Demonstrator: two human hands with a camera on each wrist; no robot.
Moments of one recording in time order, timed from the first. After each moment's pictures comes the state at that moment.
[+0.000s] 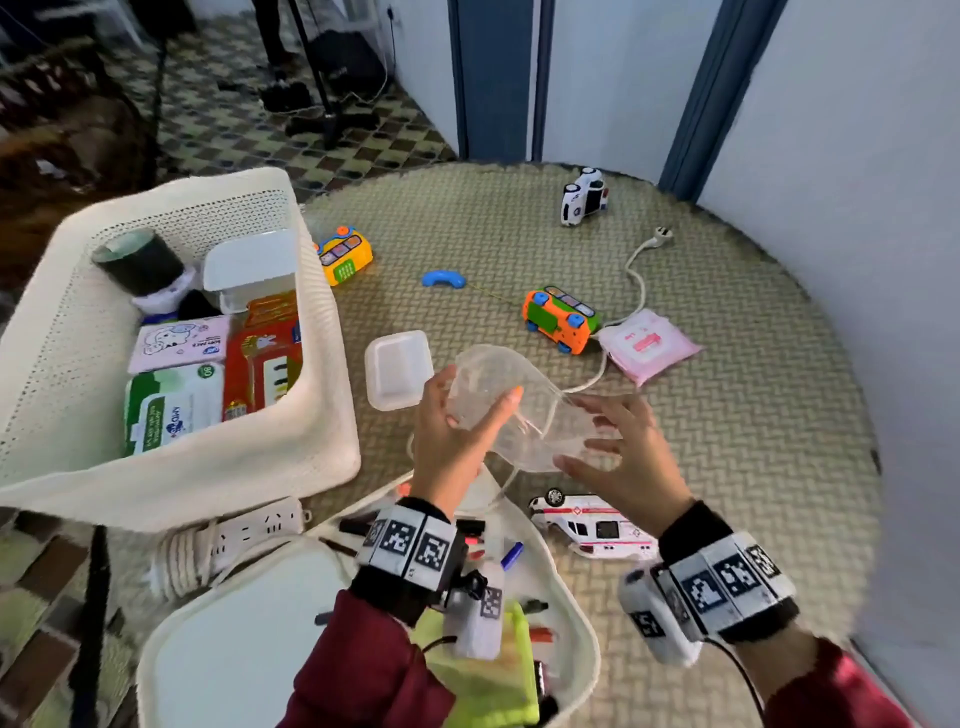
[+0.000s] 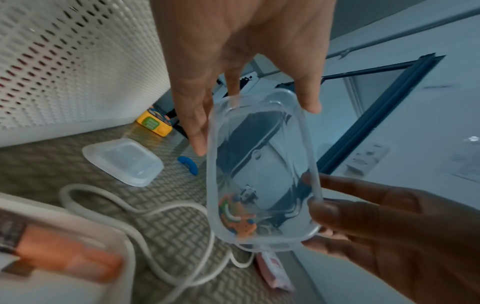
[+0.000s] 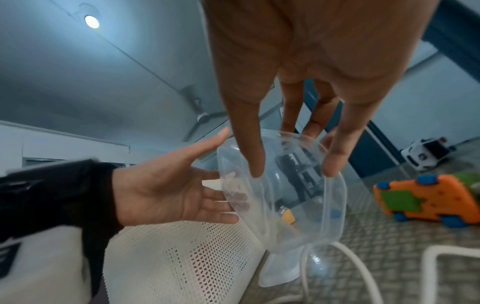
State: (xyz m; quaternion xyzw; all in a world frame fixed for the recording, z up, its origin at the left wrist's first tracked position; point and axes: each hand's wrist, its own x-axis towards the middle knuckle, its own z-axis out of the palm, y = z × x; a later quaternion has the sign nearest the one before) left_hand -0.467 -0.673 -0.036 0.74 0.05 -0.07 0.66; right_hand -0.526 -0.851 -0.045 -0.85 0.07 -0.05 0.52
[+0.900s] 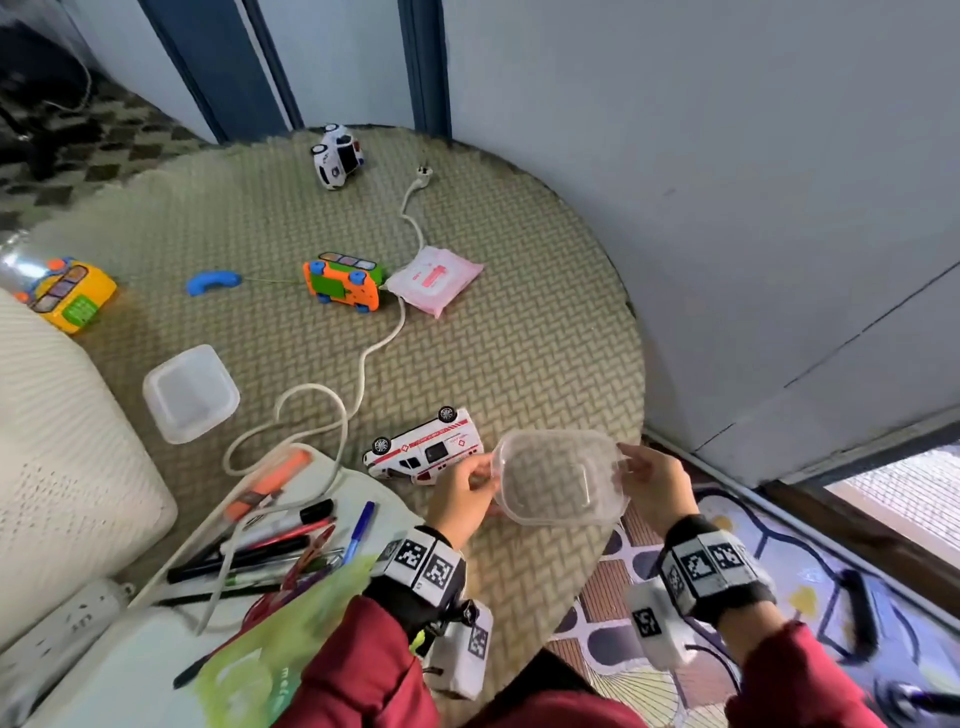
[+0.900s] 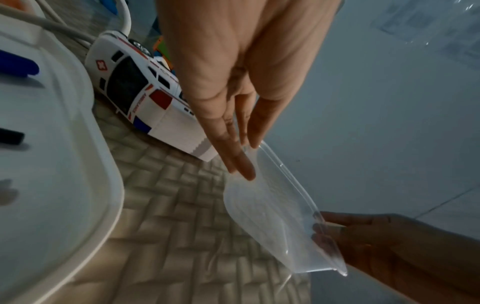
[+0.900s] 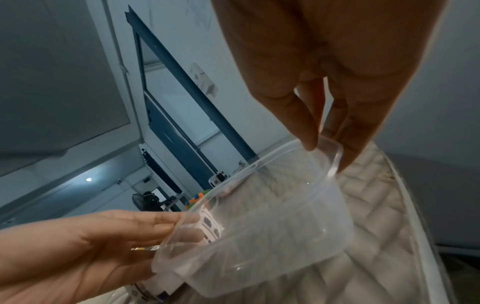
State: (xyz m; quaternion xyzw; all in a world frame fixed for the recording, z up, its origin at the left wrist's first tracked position) left_hand -0.586 -0.787 -0.143 0.80 -0.17 -0.35 0.46; right_hand -0.734 -0.963 -0.130 -0.74 0.51 -0.05 0.44
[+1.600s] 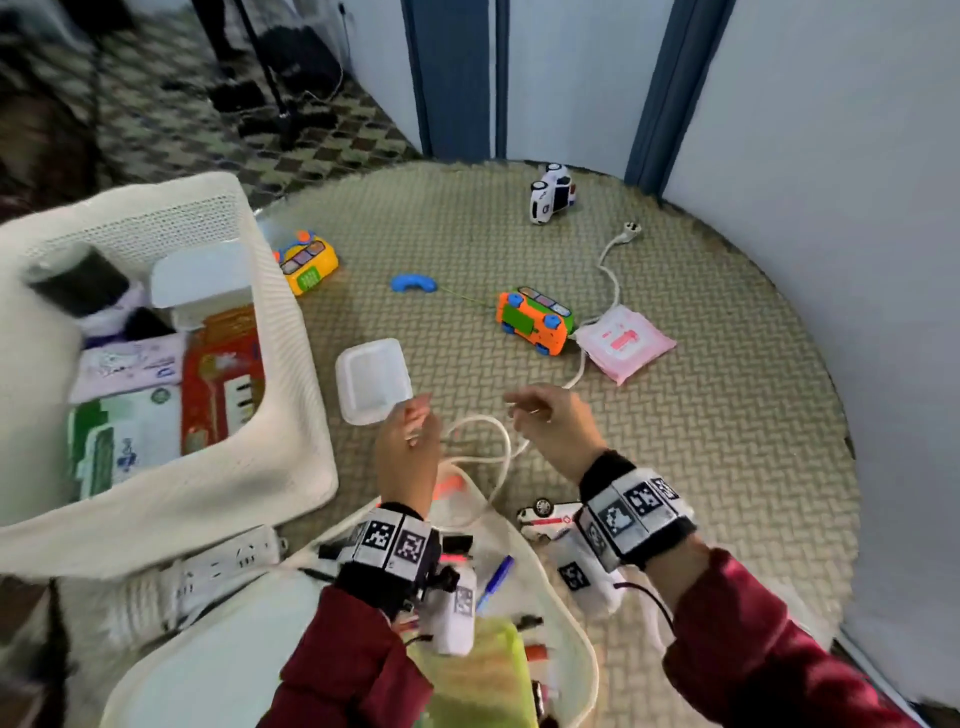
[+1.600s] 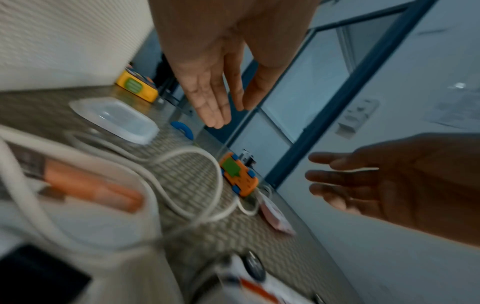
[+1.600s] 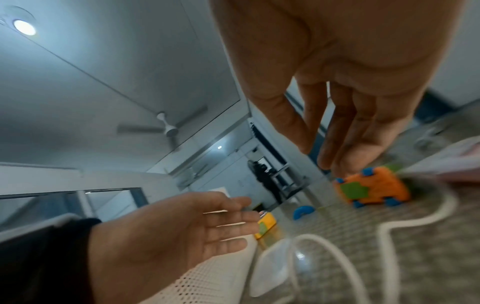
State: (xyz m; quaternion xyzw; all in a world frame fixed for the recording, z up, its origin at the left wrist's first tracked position) left_hand -0.433 -0.664 -0.089 0.78 0.07 0.00 0.62; right_hand -0.460 -0.826 -0.066 -0.83 0.16 0.00 0.54
